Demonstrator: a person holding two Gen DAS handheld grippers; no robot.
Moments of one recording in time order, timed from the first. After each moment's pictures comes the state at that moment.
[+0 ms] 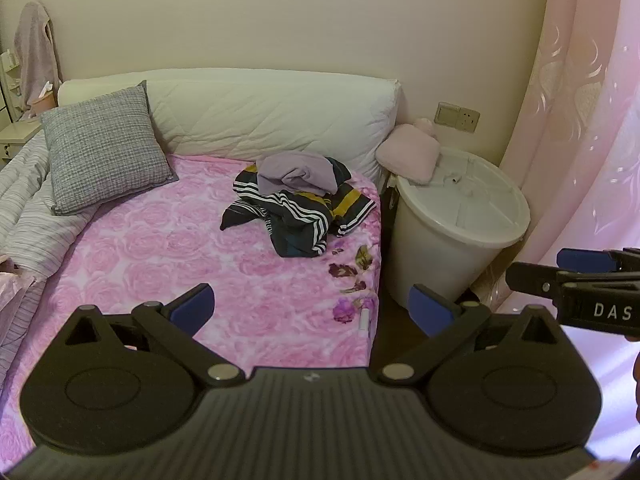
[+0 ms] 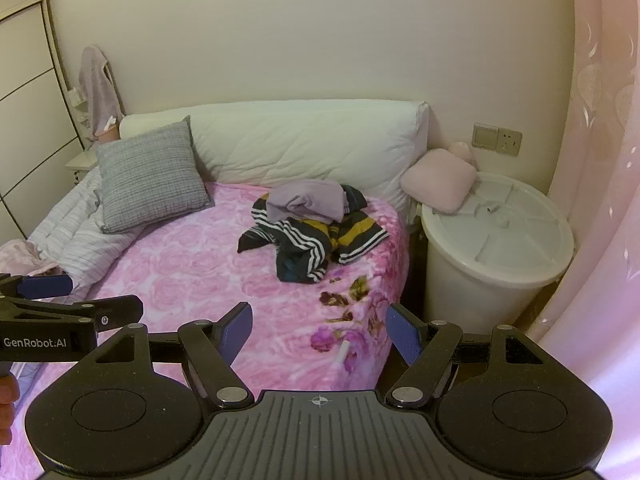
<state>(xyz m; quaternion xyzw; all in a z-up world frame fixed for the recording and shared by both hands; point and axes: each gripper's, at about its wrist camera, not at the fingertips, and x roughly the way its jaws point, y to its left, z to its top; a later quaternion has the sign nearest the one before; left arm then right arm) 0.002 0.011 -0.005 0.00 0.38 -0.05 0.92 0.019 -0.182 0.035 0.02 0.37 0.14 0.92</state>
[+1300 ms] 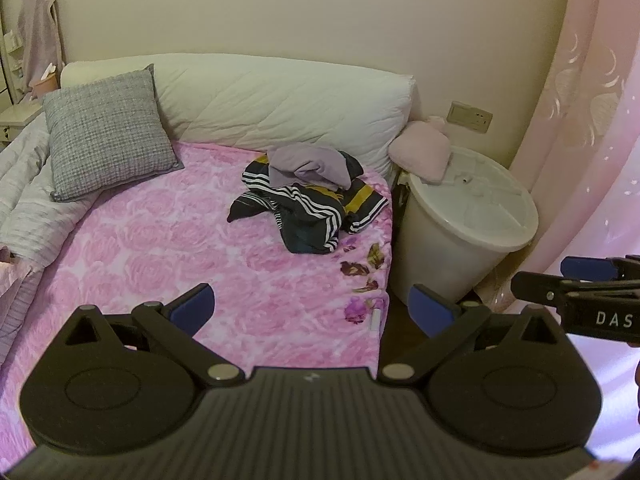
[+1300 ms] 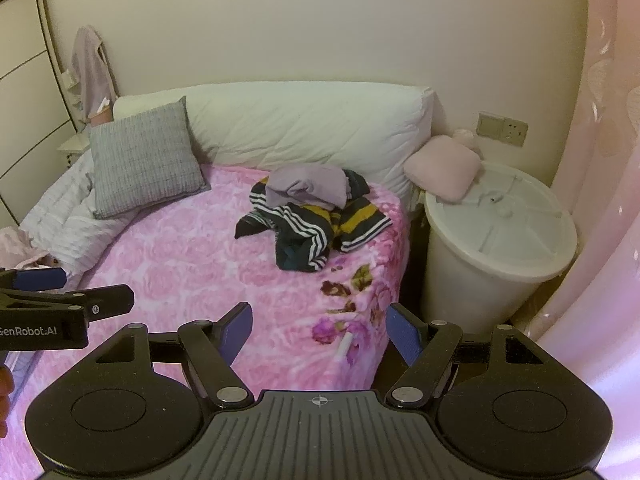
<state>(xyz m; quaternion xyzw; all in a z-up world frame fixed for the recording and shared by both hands) 0.030 0.042 -0.016 -0.02 0.39 -0.04 0.92 0.043 -0.155 0.027 0.00 0.40 0.13 0.91</state>
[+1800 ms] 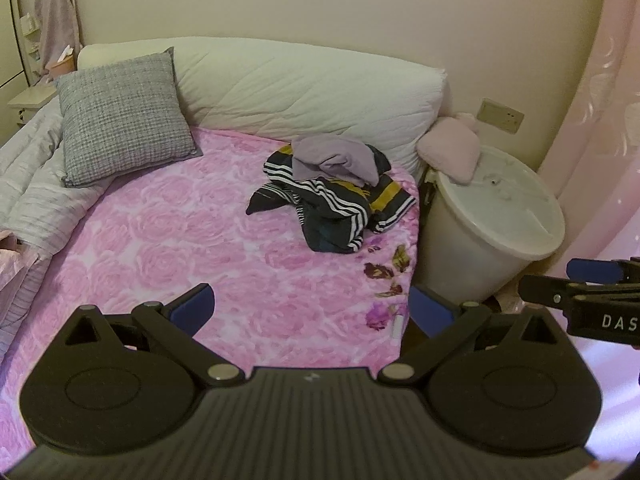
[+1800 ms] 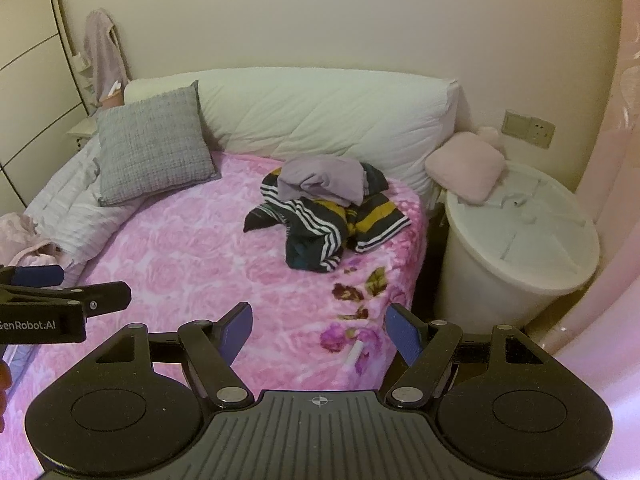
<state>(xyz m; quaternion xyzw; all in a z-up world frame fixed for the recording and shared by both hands) 0.072 0.054 -0.037 -0.03 0.41 0.00 0.91 0.094 -0.145 0.005 -0.01 0.41 0.16 0.90</state>
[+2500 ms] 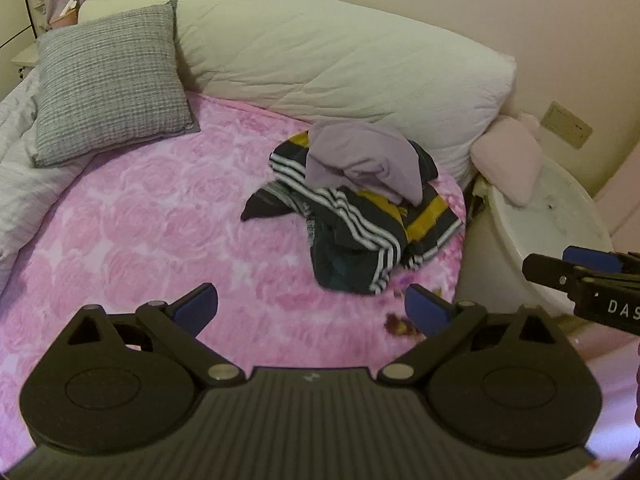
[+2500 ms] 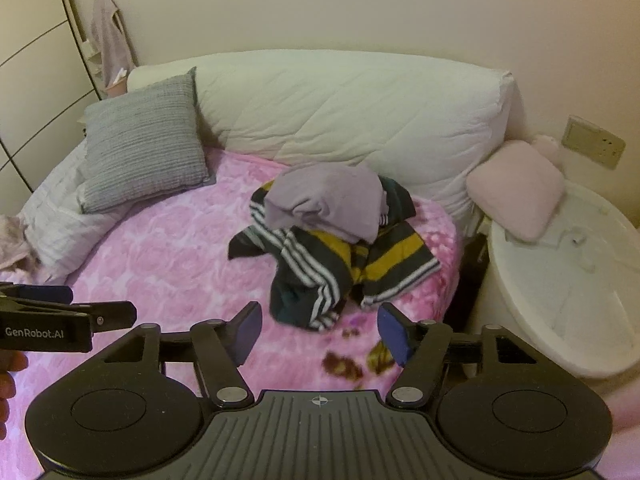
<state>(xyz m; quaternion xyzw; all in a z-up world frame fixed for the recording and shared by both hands) 0.275 0.050 -0.116 -0.06 0.47 0.05 0.88 0.305 -0.151 -0.072 -0.01 0.43 0.22 0.88</state>
